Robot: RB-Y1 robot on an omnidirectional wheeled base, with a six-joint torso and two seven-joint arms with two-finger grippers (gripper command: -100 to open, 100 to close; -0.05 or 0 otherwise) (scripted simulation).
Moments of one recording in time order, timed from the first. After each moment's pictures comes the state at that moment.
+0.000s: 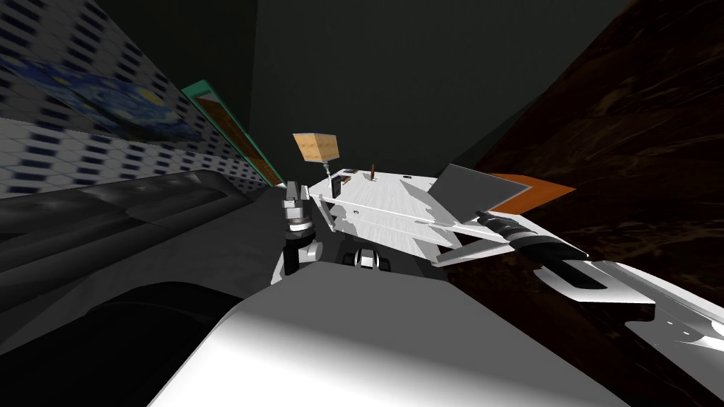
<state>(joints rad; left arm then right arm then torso) 0.50 0.00 0.05 -2.36 -0.03 -0.59 -0.15 0.42 -1.10 -0.32 -1.47 0.30 -0.30 0.04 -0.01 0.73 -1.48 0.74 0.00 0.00</state>
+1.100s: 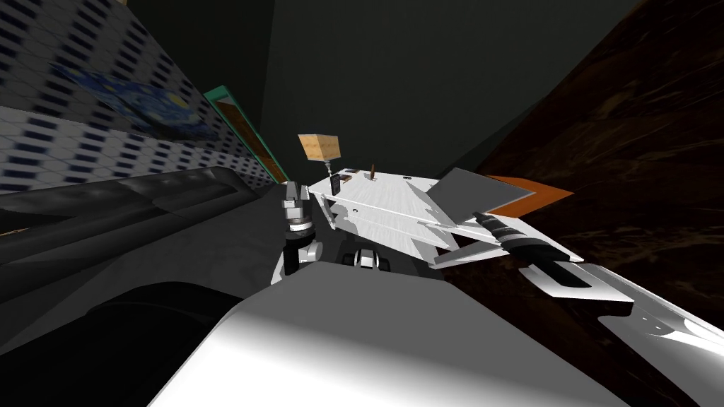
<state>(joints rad) 0.50 0.00 0.05 -2.36 -0.03 -0.59 -0.15 0.39 -1.05 -0.28 -1.44 0.14 -0.31 -0.15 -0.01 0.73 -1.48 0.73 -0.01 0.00</state>
